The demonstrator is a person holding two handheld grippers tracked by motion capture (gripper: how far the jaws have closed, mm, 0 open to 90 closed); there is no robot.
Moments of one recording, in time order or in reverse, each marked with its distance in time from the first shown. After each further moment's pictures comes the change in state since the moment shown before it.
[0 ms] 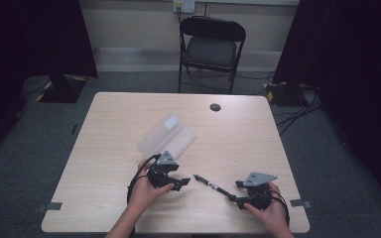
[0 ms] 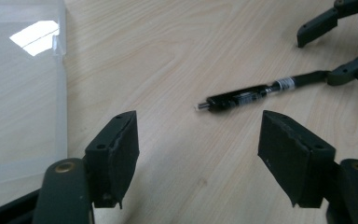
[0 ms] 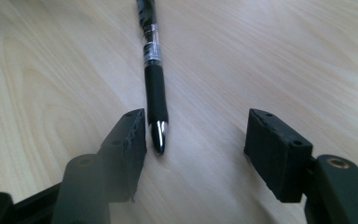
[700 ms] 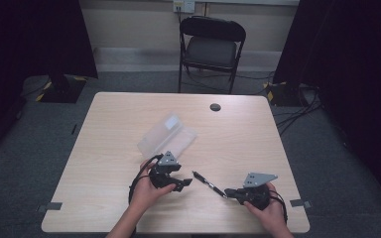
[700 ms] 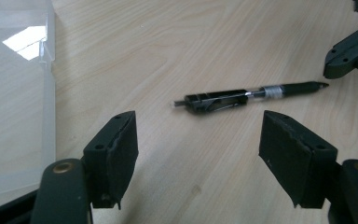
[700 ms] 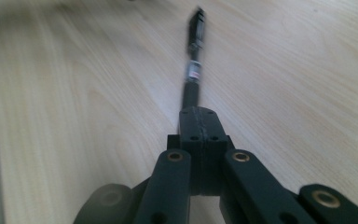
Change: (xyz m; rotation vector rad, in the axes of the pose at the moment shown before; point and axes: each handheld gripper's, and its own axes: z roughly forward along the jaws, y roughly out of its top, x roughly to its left) left arm -0.001 0.000 0.001 0.008 -0.011 0.000; right arm 0.009 0.009 -0.001 -0.060 0.141 -0.017
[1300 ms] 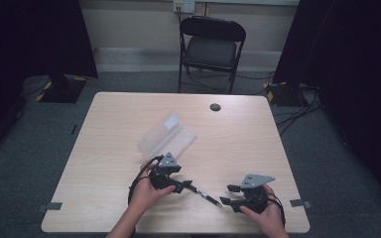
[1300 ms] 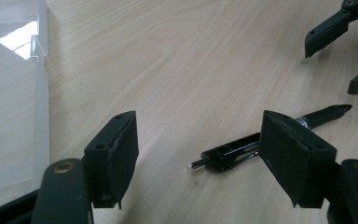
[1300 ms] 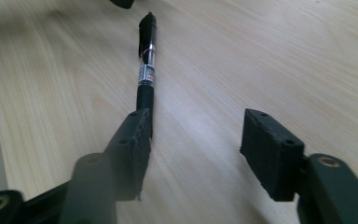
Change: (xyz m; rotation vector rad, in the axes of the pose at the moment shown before) left arm -0.002 -0.003 0.002 0.004 -0.016 0.014; right arm 0.011 0.001 0.004 0.001 -0.025 0.055
